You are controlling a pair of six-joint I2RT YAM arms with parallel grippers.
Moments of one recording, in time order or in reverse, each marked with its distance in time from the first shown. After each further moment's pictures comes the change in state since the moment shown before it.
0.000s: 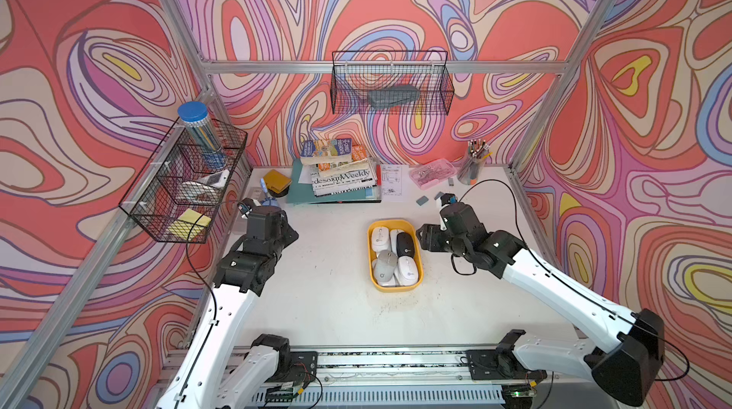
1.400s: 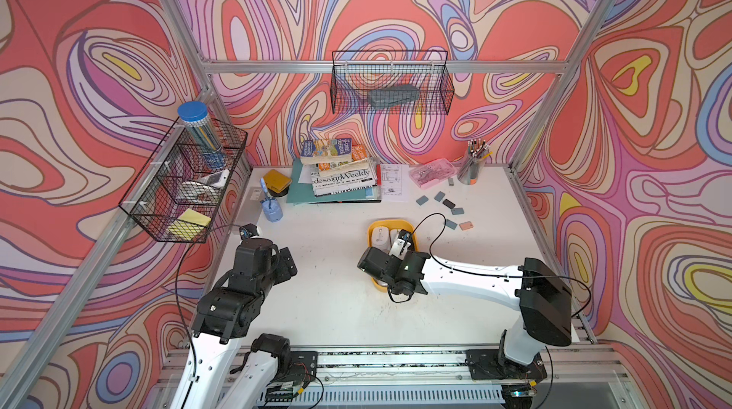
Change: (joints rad) left arm -0.011 -0.241 -0.067 -0.230 0.020 0.206; right arm 0.405 0.523 0.190 -0.024 0.343 0.768
